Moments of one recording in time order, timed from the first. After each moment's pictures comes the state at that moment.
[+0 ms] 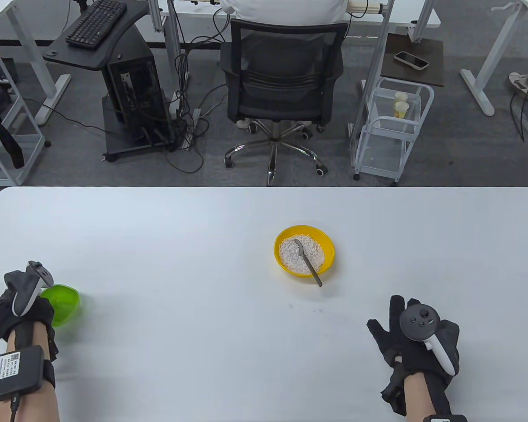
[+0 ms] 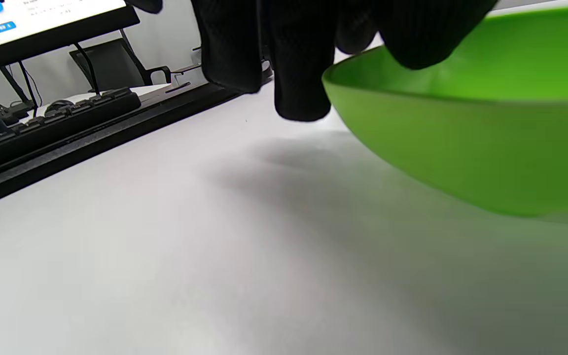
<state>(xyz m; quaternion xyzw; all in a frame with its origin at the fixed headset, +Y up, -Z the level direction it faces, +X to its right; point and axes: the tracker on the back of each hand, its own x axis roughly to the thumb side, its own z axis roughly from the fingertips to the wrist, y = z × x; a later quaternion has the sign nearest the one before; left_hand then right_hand) -0.485 -0.742 -0.362 -0.17 0.42 -0.06 0.89 0.284 -0.740 -0.309 -0.11 0.11 0.96 0.24</state>
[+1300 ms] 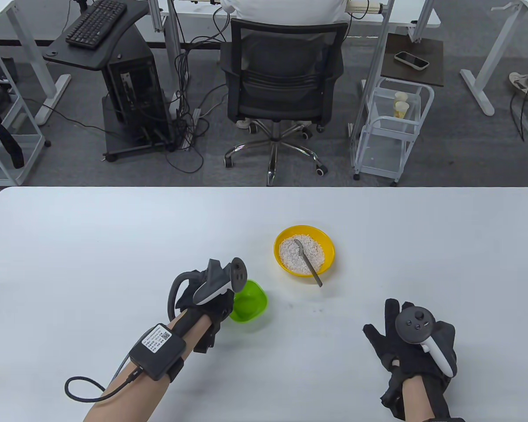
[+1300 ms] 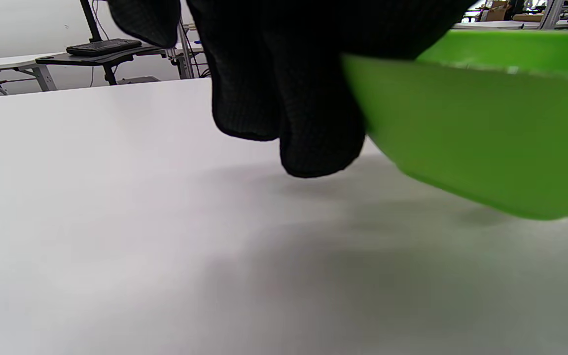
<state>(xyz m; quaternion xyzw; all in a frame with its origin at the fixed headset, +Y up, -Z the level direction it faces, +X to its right) -0.112 -0.731 -0.408 -0.13 -0.03 -0.05 0.99 0.279 -0.743 -0.307 -0.09 0.13 0.96 0.23</state>
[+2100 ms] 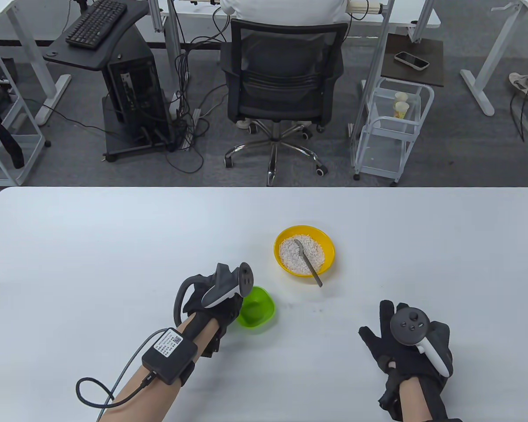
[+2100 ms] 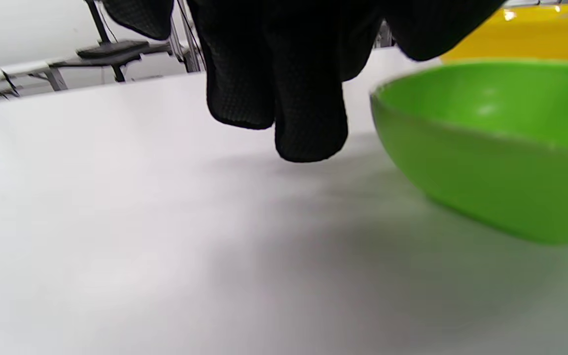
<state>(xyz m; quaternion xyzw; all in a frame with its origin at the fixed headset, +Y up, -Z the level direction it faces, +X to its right) -0.111 -0.722 -0.398 -0.12 0.00 -0.07 0.99 0.268 -0.743 -0.306 -0.07 0.14 0.96 0.22</state>
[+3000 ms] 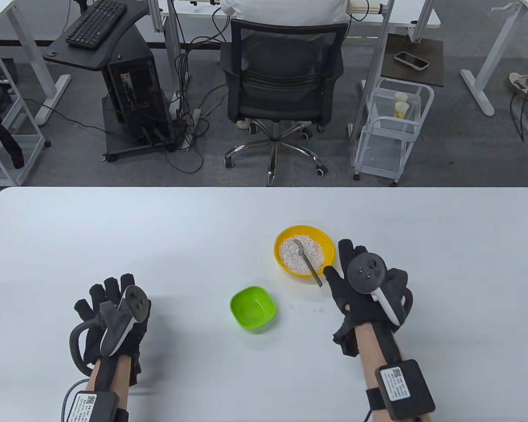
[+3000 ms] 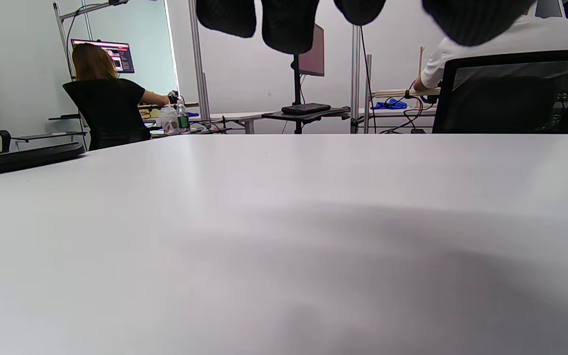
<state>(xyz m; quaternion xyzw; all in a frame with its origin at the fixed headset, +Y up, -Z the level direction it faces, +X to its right) -0.292 -0.721 -0.319 -0.01 0.23 -0.03 0.97 0.168 -0.660 -0.387 -0.08 -0.02 0.97 0.21</state>
